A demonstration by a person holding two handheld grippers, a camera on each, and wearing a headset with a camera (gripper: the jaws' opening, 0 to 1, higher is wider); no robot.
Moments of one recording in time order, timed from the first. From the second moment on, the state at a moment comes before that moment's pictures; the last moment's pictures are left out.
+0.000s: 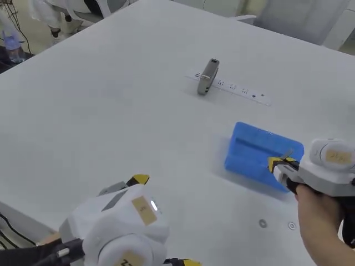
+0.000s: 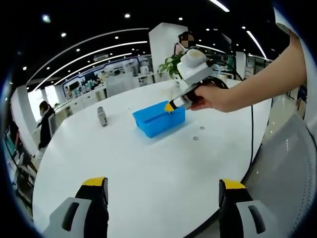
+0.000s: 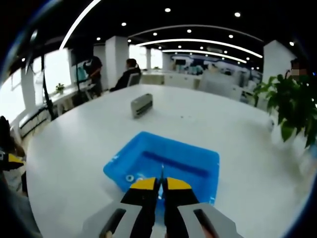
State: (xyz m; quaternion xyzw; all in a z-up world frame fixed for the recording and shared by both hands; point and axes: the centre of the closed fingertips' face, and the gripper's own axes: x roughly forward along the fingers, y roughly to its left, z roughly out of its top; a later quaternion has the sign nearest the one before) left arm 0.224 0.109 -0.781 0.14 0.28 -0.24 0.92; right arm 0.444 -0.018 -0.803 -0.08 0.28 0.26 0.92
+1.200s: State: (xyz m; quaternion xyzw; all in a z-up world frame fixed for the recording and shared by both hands) left arm 0.224 0.112 -0.785 0.15 0.29 -0.24 0.91; right arm 0.459 0.010 -0.801 -0.08 0.28 0.29 0.91
